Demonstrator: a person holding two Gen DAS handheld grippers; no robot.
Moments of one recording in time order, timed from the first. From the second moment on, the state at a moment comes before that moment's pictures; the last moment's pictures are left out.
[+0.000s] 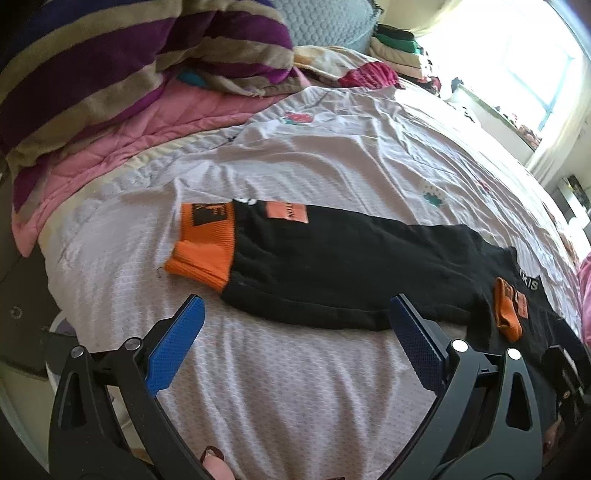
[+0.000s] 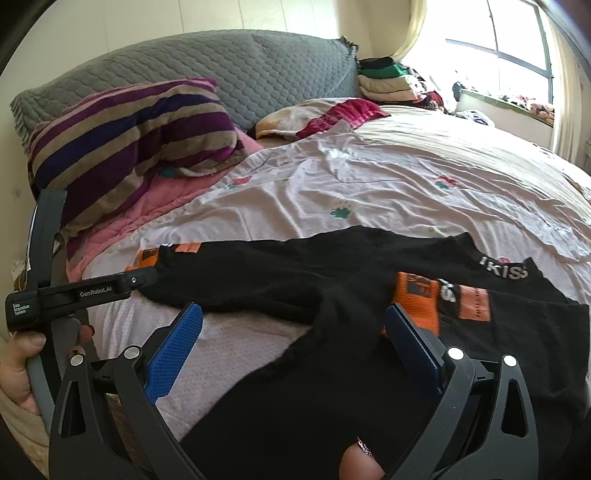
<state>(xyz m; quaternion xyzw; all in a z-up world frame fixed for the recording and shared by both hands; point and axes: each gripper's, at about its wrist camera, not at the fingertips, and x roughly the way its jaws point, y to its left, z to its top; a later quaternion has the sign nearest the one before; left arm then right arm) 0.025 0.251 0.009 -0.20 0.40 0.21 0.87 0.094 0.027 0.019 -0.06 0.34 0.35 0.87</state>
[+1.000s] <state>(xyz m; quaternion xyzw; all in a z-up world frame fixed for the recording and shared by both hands) 0.022 0.319 -0.033 -0.34 0.37 0.25 0.83 0.109 0.067 -0.018 -0.05 0.40 0.34 0.85</state>
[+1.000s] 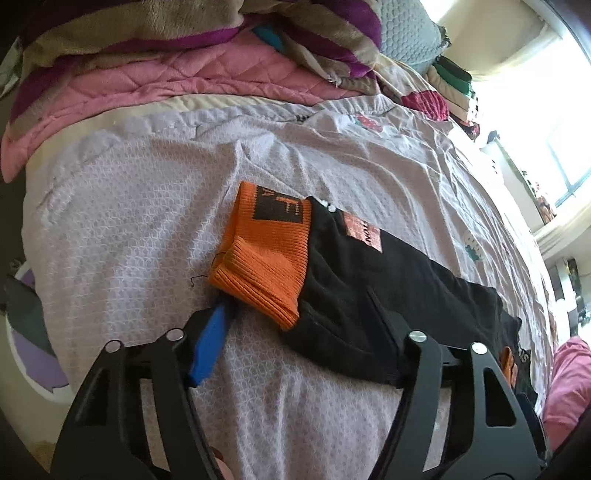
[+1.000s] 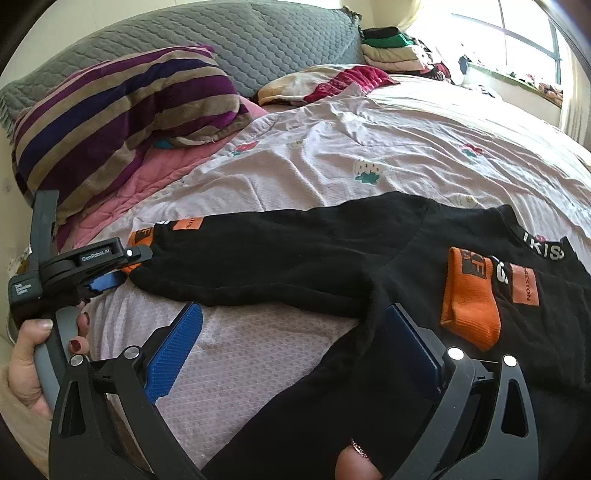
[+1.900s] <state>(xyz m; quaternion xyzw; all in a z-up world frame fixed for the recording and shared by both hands) 0.042 0.275 0.028 -0.33 0.30 0.18 0.87 0.119 0.017 -0.015 -0.01 0.40 0.30 0.87</state>
